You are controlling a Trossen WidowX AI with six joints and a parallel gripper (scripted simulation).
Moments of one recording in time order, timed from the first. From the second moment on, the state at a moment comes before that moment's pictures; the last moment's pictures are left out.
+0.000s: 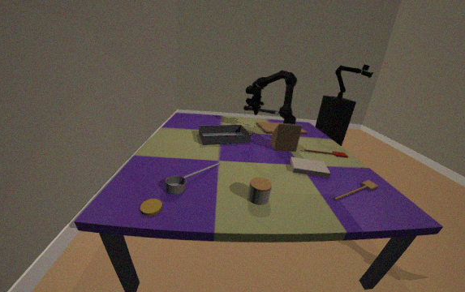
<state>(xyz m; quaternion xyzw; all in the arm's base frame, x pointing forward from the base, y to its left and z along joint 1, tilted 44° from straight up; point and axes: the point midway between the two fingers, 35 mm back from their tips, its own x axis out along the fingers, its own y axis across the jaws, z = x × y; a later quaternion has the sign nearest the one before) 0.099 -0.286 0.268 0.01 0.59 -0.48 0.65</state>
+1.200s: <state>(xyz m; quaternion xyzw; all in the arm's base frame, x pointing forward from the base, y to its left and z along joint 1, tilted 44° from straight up) -0.029 -0.292 0.285 -0.10 0.66 -0.35 0.66</state>
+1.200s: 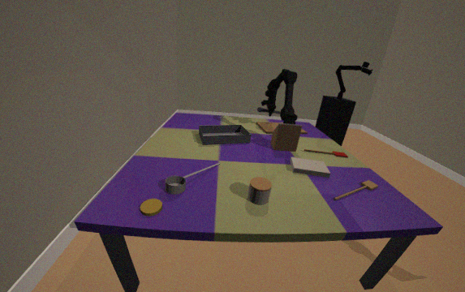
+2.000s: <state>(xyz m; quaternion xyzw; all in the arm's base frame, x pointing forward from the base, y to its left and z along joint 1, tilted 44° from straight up) -0.105 -0.265 0.305 -0.21 0.69 -0.29 0.62</state>
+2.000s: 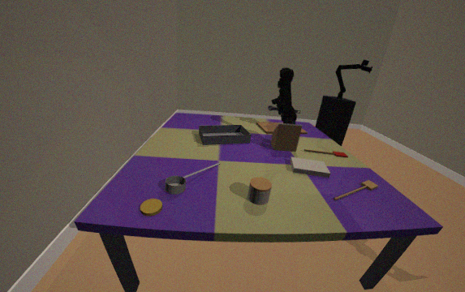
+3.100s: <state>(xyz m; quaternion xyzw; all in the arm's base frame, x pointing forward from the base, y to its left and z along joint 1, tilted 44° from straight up) -0.123 -0.252 0.288 -0.14 0.79 -0.27 0.54</state>
